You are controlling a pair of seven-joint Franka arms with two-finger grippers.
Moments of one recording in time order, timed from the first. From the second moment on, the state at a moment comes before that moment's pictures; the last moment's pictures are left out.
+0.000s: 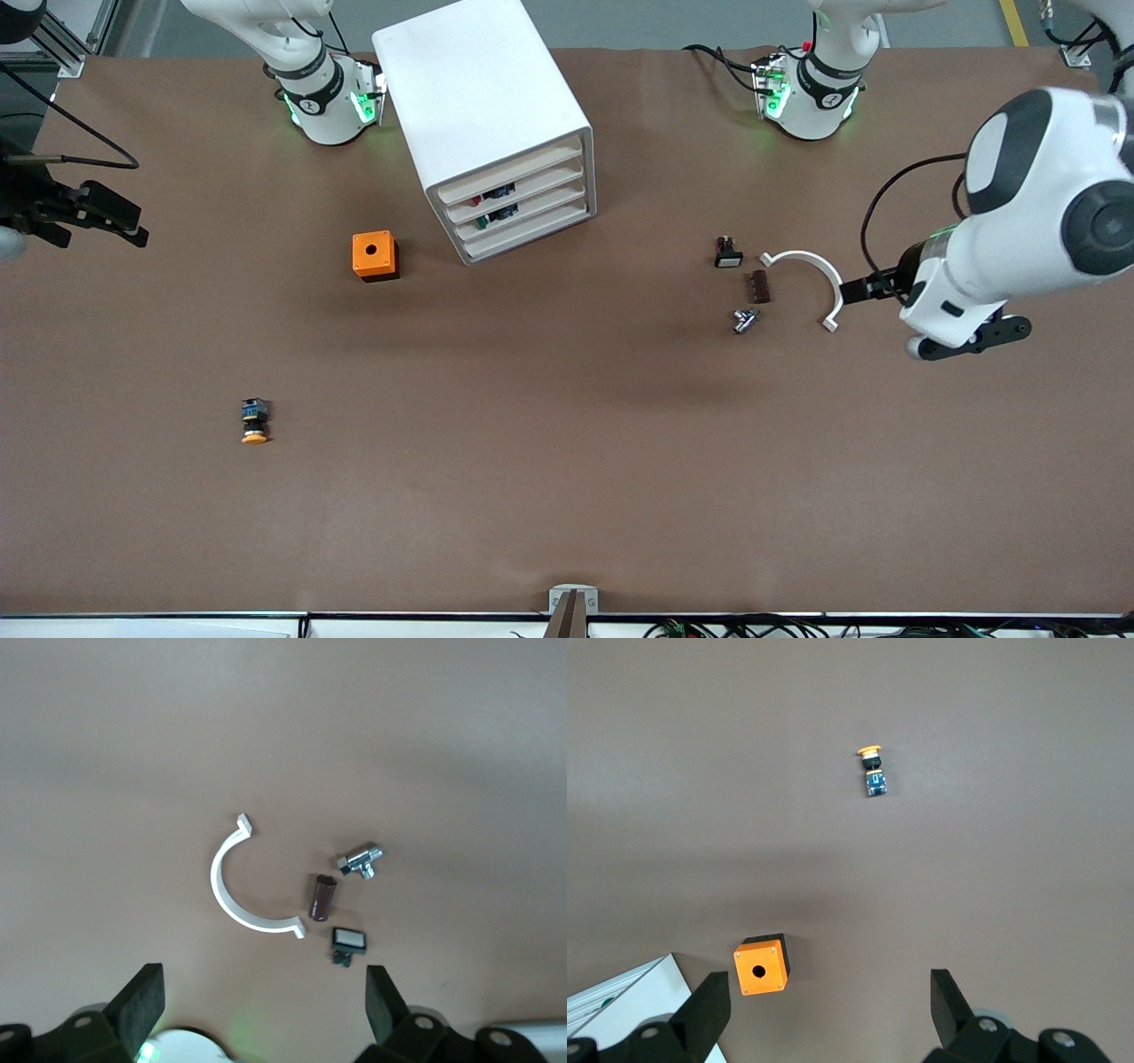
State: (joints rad) left arm 0.02 0.29 -0.25 -1.54 0.03 1.53 -0.54; right arm -0.01 -0.03 -0.02 -1.62 0.01 1.58 -0.02
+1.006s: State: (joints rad) left arm -0.22 0.63 -0.25 -1.42 -0.36 1.55 -1.78; right arm -0.01 -0.03 -0.02 -1.62 0.01 1.58 -0.01
